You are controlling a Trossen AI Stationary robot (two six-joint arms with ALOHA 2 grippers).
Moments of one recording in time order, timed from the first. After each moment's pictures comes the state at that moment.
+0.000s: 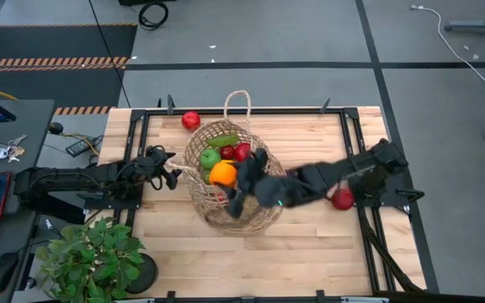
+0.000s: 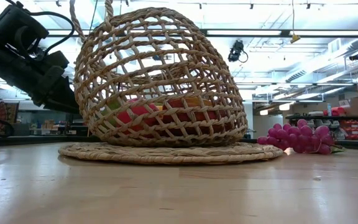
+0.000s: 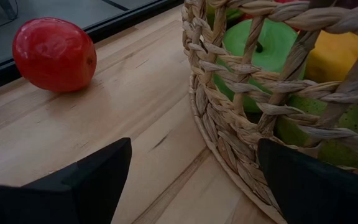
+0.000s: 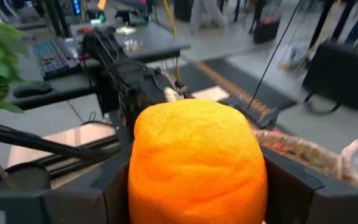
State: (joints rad) left arm 0.14 0.42 0.09 -0.19 -0.46 -0.32; right arm 0.37 1.81 1.88 -0.47 0.78 0.34
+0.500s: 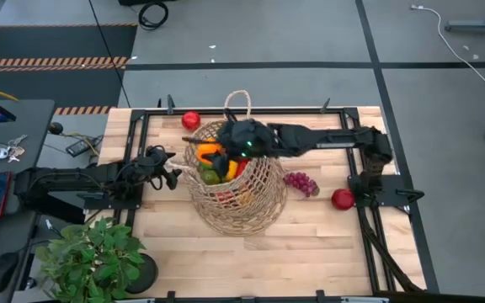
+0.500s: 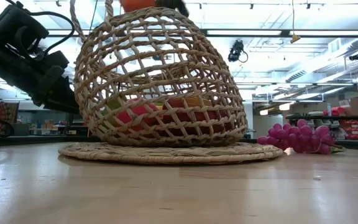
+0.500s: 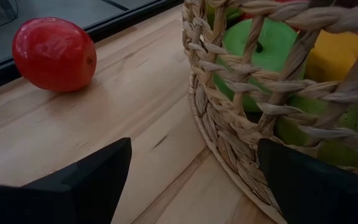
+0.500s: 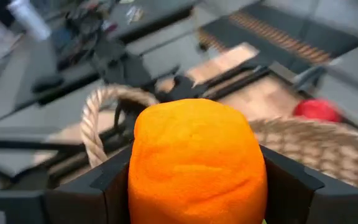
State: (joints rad) left arm 0.14 0.43 0.09 -0.19 -0.46 -0.32; right arm 0.01 1.87 1.88 -0.45 0.23 0.42
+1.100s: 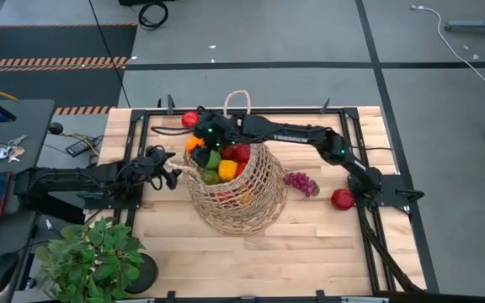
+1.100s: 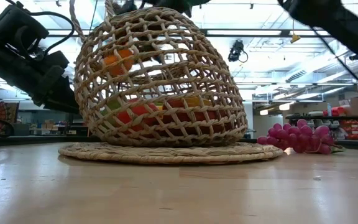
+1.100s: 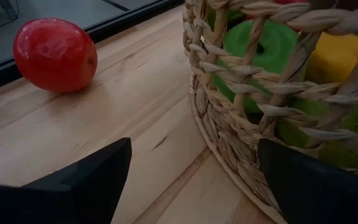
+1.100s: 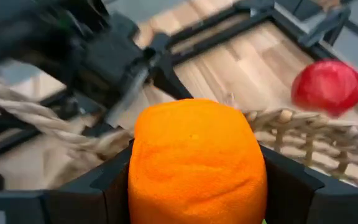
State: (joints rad) left arm 0.14 0.43 0.09 -0.19 -0.46 -0.32; right arm -0.15 2.30 2.33 -0.69 0.02 0.35
